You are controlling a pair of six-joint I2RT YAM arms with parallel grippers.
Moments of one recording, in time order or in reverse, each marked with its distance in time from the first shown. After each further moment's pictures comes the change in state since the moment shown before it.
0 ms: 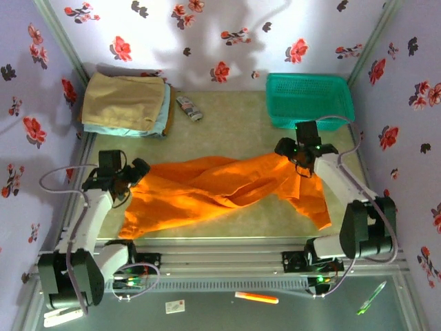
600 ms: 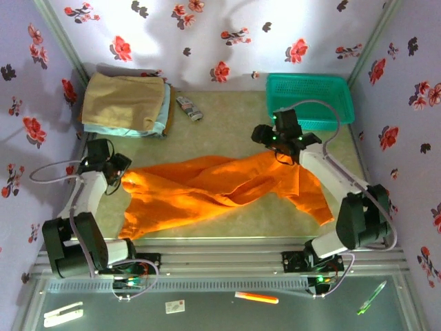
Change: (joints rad) left arm 0.158 0.200 0.061 0.131 -0.030 -0.043; right arm 0.202 0.063 0.174 0.055 -0.031 0.048
